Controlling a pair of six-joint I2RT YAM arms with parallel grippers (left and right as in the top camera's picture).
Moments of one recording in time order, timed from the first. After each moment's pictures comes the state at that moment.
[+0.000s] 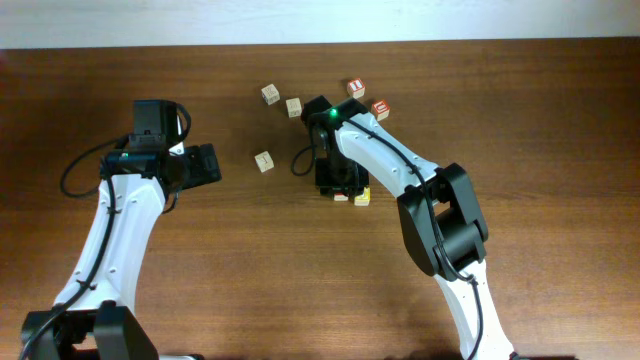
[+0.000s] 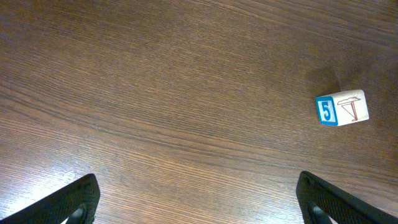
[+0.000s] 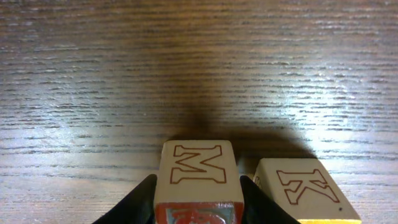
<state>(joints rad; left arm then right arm) 0.03 1.56 1.21 -0.77 -0.11 -0.21 0.54 2.38 1.95 -1.25 -0.06 0.55</state>
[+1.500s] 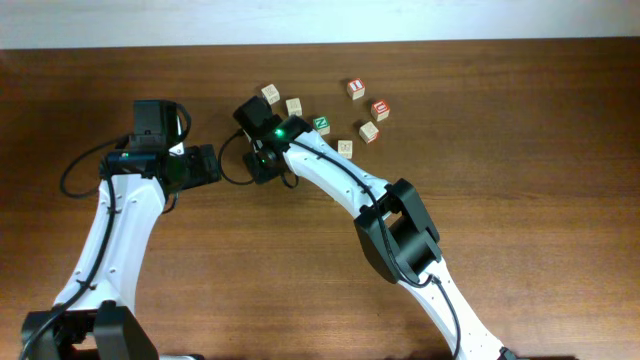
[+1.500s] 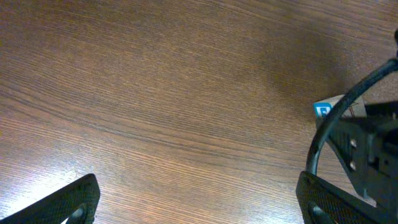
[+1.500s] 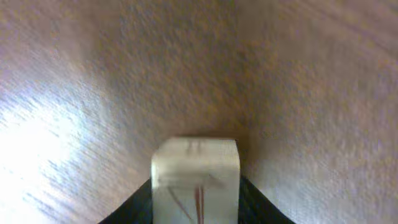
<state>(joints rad) 0.03 1.56 1.21 -0.77 -0.11 -0.21 0.72 2.57 2.25 -0.88 -0.06 0.20</state>
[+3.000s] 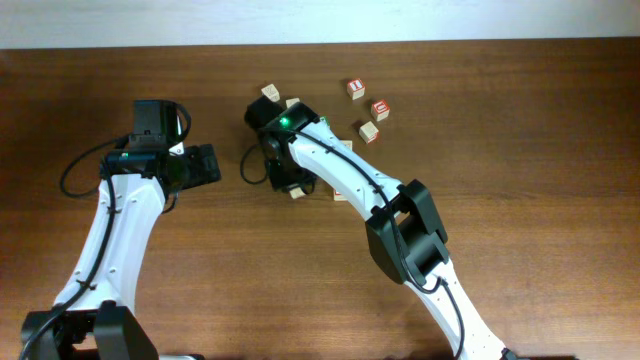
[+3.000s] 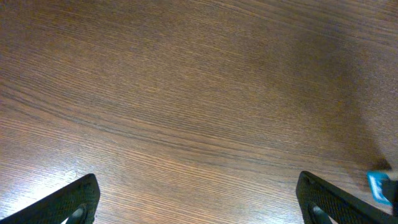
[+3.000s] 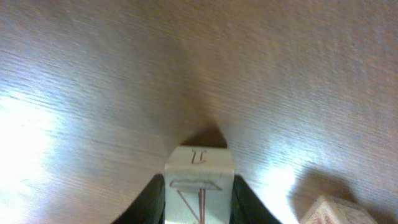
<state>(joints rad) 0.03 1.56 1.21 -0.77 -0.11 -0.21 0.70 2.52 2.29 -1.29 0.00 0.38</state>
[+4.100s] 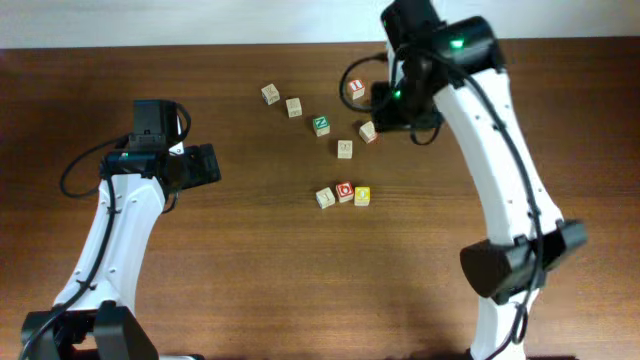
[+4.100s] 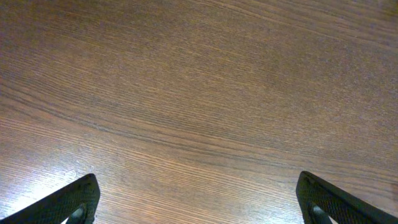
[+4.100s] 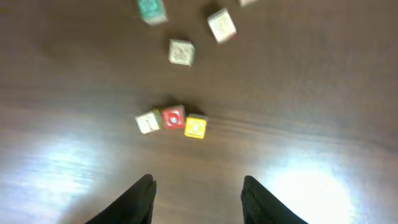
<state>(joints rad) 0.03 1.56 1.21 -0.77 -0.11 -0.21 0.36 2.08 2.35 -1.59 -0.05 0.30</state>
